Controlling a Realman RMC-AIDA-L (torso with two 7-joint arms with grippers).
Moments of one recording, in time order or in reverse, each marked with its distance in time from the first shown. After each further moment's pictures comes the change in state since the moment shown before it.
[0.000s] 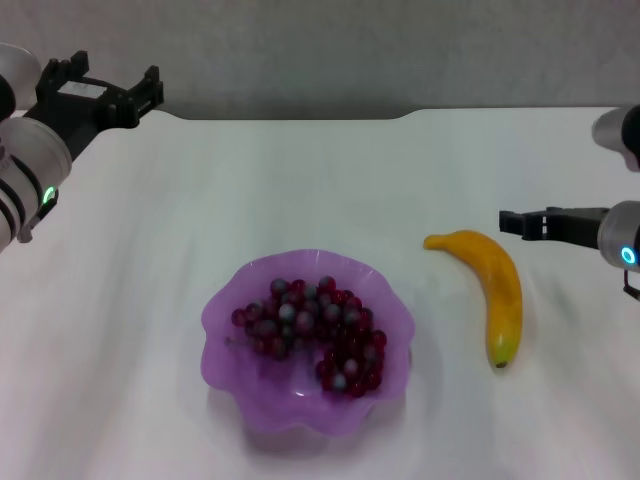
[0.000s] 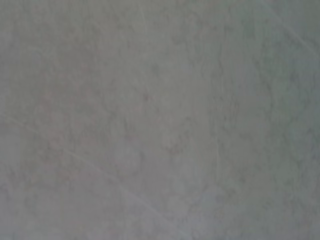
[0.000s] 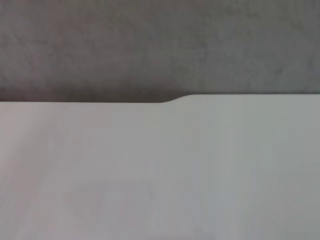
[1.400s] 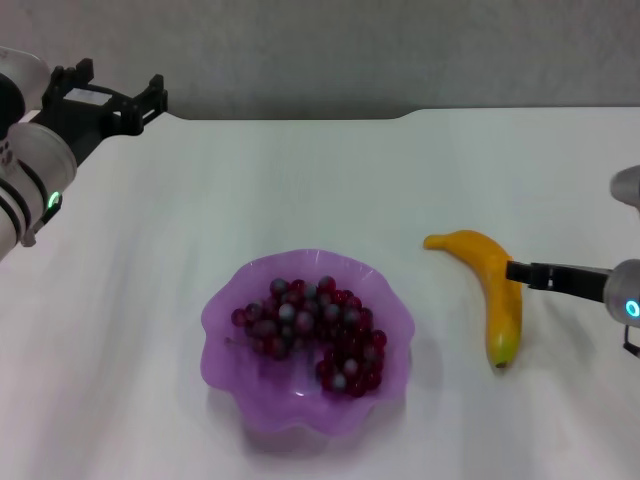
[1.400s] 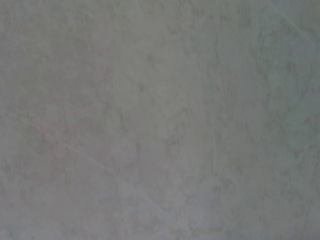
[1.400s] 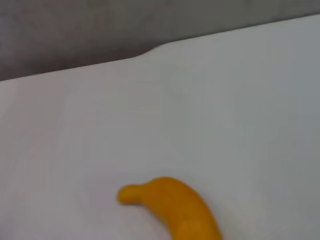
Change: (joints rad) left arm -0.013 0.000 0.004 -0.023 0.001 -0.008 0.004; right arm -0.056 0.003 -0.049 0.101 0.144 -0.071 0.011
